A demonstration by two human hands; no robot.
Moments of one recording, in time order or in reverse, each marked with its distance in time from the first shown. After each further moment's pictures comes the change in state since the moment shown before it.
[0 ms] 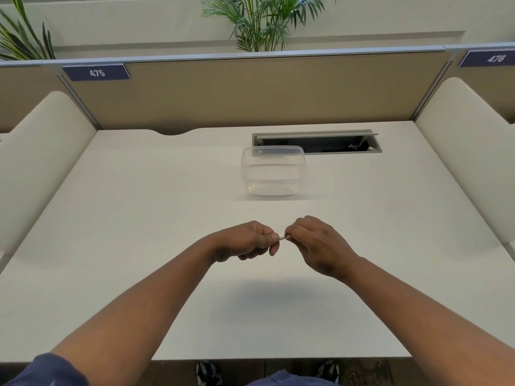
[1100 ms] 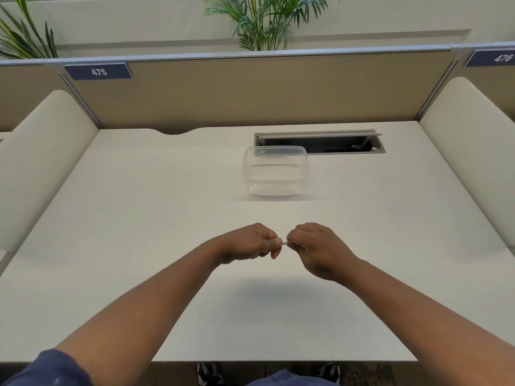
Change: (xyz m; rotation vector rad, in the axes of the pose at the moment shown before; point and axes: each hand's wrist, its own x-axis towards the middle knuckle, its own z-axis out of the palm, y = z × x) left_hand 0.008 -0.006 0.001 0.109 0.064 -0.017; right_hand 0.005 -0.011 0.000 0.117 -0.157 0.212
